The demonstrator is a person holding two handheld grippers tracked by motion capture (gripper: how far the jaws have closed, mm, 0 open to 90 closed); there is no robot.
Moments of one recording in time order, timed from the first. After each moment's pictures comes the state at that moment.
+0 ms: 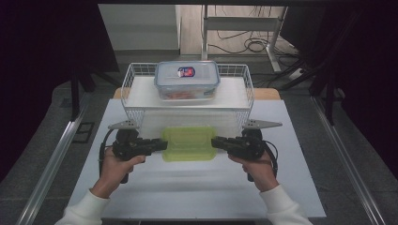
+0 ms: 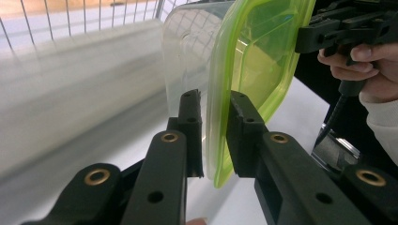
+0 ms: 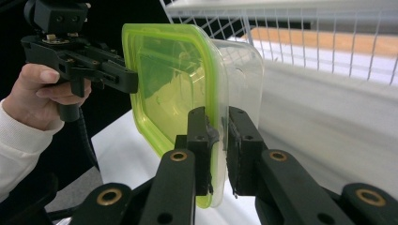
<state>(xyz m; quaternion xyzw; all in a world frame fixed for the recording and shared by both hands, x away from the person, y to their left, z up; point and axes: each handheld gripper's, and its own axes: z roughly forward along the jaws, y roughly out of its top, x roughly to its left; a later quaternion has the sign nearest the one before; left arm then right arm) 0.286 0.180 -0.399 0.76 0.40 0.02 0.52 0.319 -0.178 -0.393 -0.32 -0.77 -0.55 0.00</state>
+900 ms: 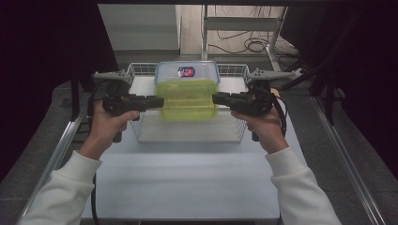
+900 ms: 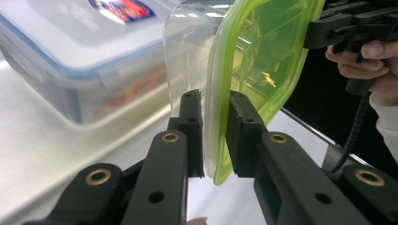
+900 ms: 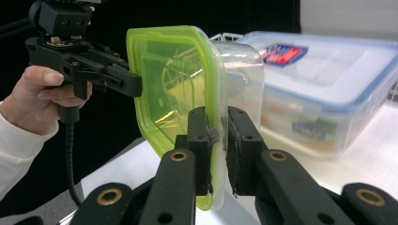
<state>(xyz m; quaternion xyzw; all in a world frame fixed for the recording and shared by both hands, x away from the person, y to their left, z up) 0.338 0.193 -0.292 0.76 0.37 0.06 0.53 0.361 -0.164 -0.278 -0.29 -0.77 -0.57 -0.06</state>
